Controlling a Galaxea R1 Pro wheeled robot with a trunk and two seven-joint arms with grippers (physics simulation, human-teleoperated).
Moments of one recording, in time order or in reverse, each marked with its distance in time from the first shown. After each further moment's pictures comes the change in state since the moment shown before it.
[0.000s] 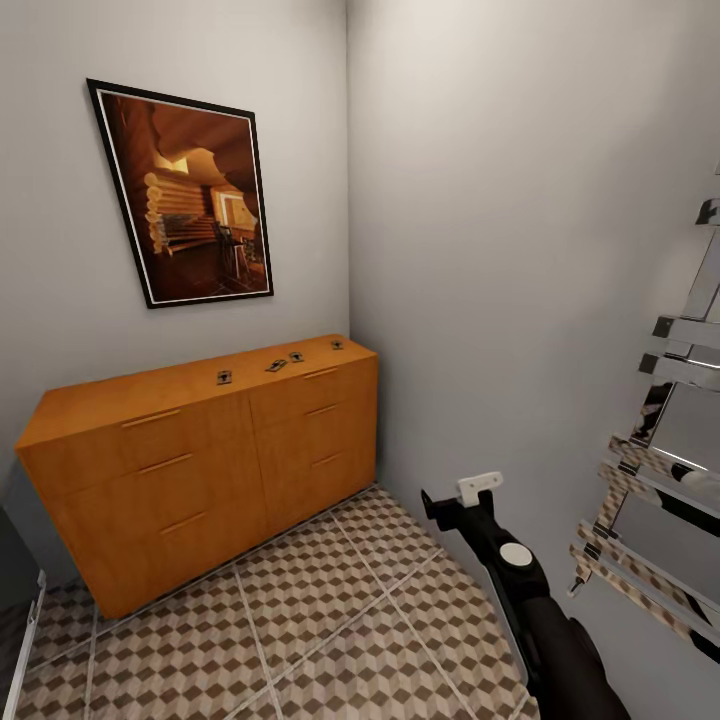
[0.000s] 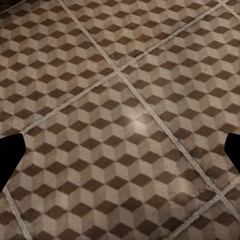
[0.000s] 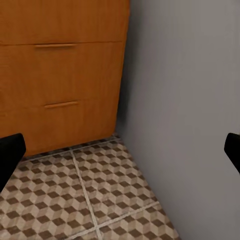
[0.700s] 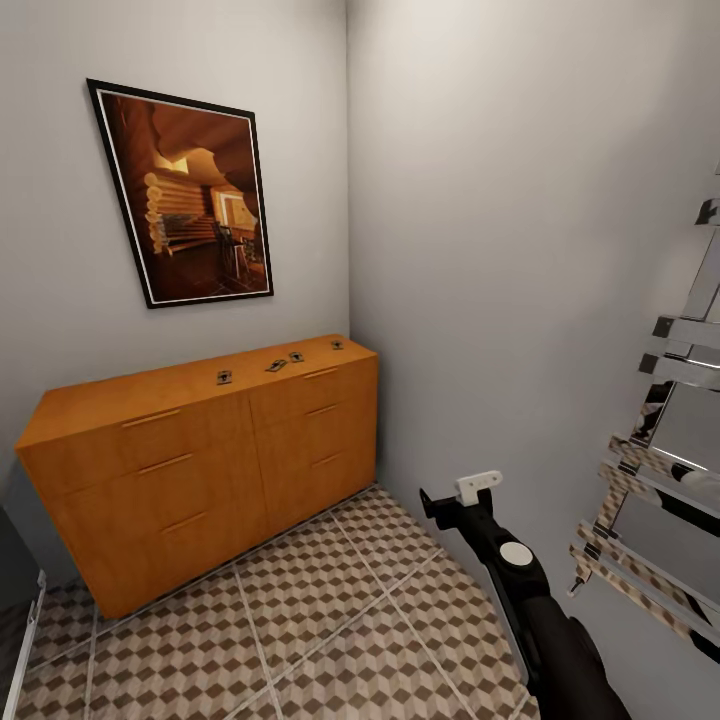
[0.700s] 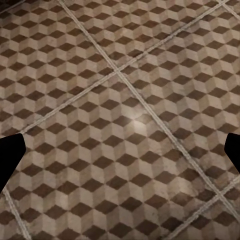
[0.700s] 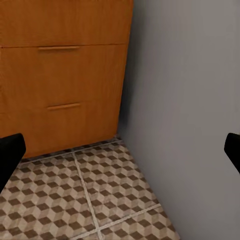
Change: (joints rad) left arm 0.000 -0.001 0.000 0.000 0.001 0.000 0.000; right arm 0.000 0.001 0.001 -0.007 0.002 0.000 0.010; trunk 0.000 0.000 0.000
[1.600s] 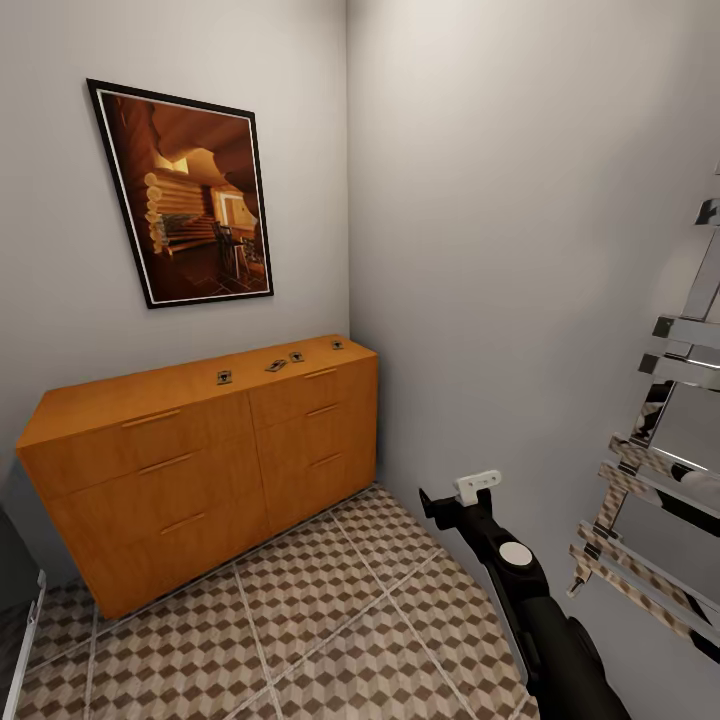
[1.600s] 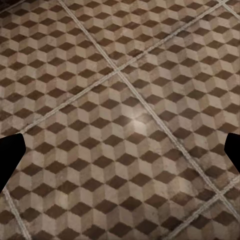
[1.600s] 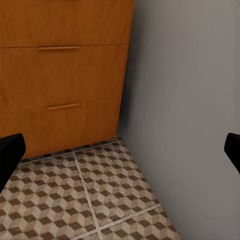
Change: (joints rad) left arm 0.000 0.000 0.000 0.001 0.001 0.000 0.000; right arm 0.000 0.000 0.002 0.000 0.000 0.000 -0.001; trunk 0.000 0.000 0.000
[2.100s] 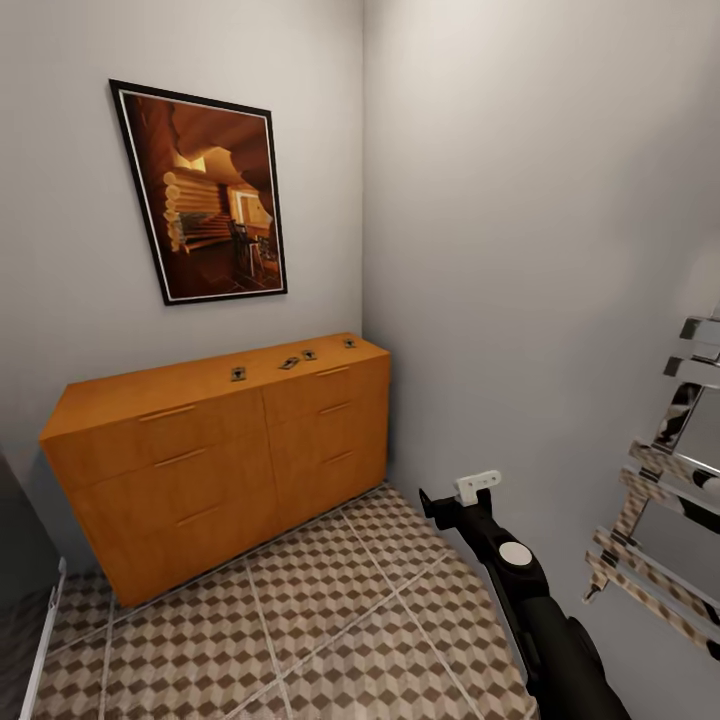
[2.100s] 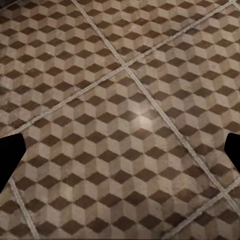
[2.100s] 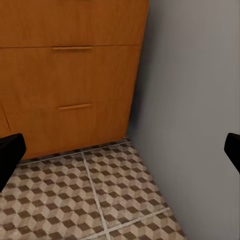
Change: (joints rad) left arm 0.000 0.000 0.000 0.000 -0.001 0.000 0.000; right arm 0.000 0.001 0.000 0.000 0.000 0.000 0.000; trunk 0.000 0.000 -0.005
